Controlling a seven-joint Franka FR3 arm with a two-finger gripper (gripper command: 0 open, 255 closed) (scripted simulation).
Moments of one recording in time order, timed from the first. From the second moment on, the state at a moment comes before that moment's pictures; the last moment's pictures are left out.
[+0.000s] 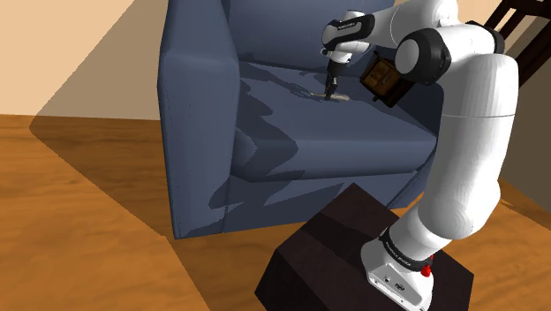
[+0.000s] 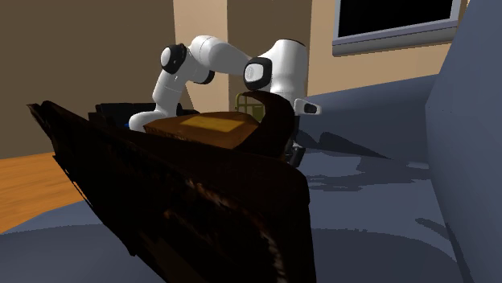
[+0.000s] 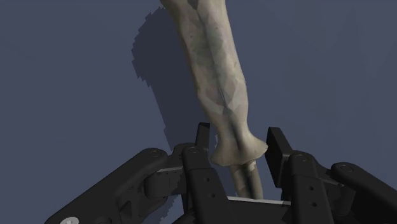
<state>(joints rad) -0.15 0.52 -0.46 -1.49 0.16 1.94 -1.37</state>
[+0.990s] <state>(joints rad) -0.16 0.49 -0.47 -1.36 0.15 1.78 -1.36</state>
